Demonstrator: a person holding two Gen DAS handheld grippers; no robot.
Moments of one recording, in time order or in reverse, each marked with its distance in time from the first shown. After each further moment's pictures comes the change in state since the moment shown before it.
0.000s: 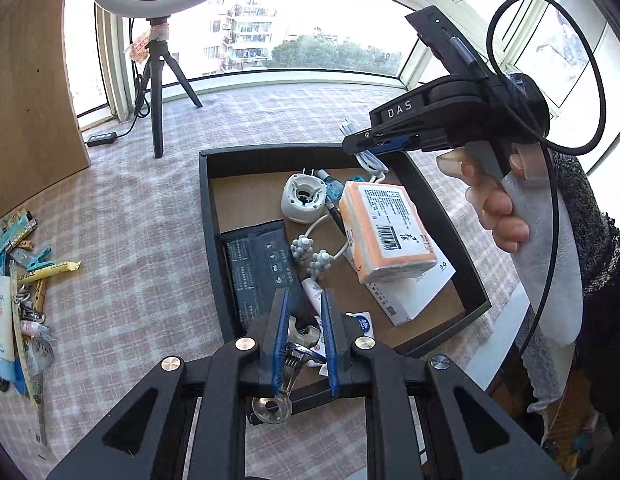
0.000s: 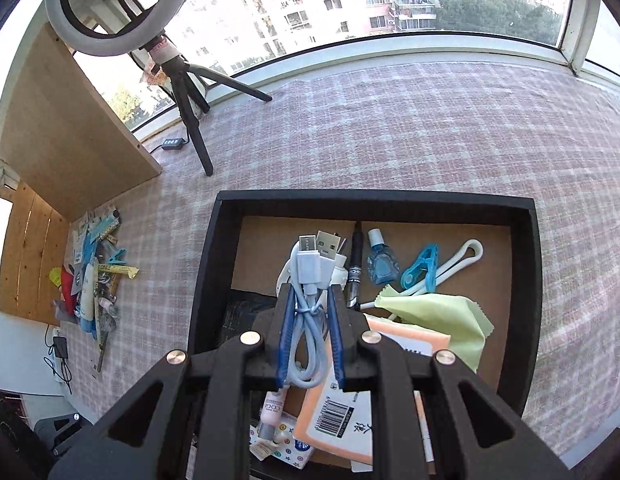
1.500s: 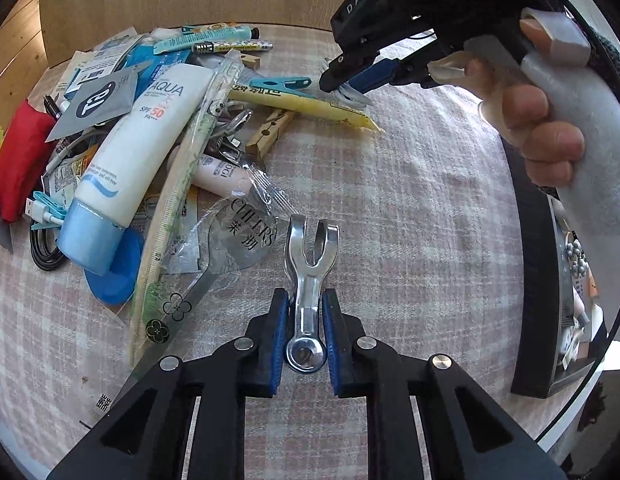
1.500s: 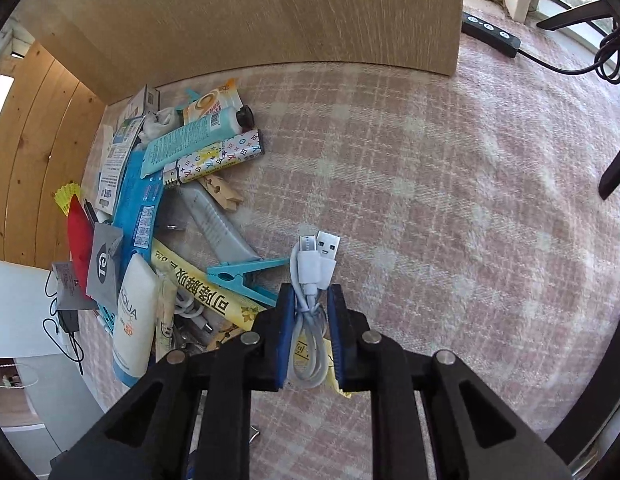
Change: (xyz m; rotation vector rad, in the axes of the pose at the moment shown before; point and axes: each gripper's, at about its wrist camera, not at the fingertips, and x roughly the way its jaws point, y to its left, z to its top) left arm 0.013 0.270 -0.119 -0.481 0.101 0.291; right arm 0.241 0.346 0.021 -0.343 0.340 0.150
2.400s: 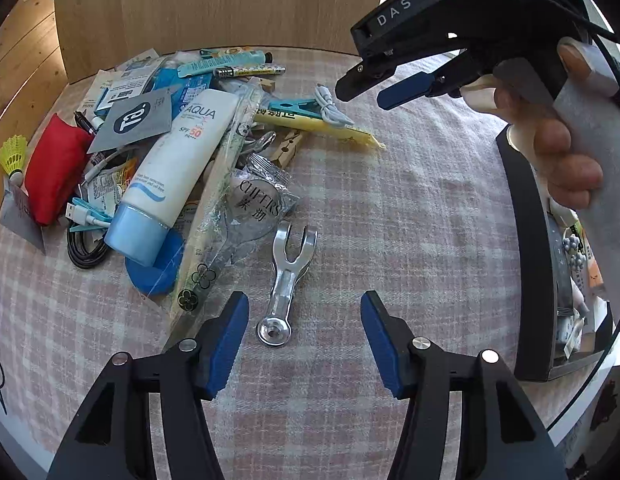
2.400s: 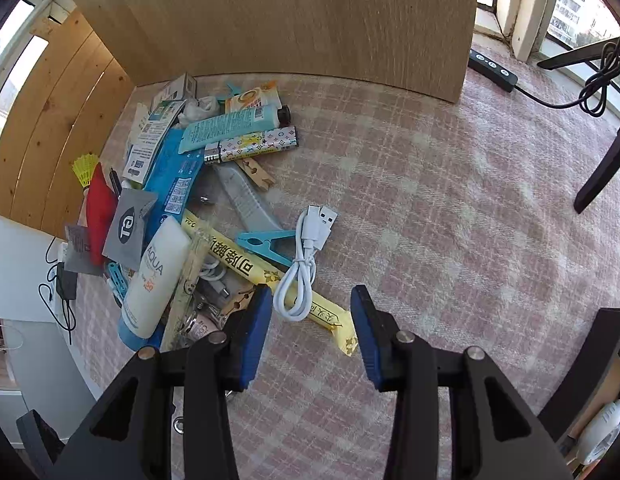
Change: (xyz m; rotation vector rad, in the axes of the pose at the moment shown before) left arm -0.027 0.006 -0.010 0.021 -0.041 0.046; right arm -0.021 0.024 -0.012 -0.114 -0.036 -0.021
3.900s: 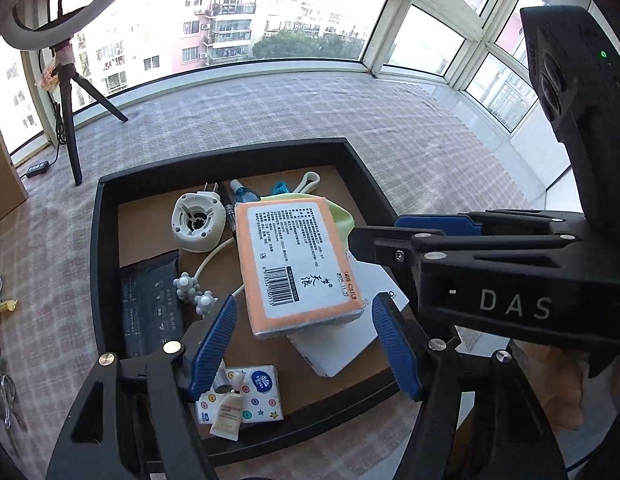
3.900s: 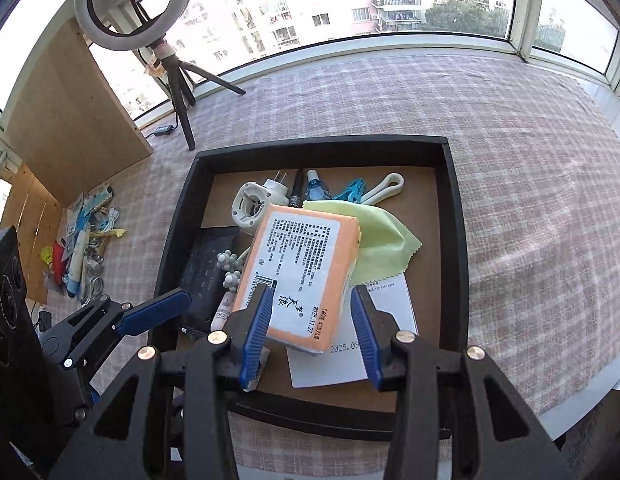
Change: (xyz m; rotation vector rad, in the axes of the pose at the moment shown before) left arm -0.067 -0.365 -0.007 0.471 -0.051 -0.359; right arm -0.261 -0.242 -0.327 0.438 -0.343 -0.219
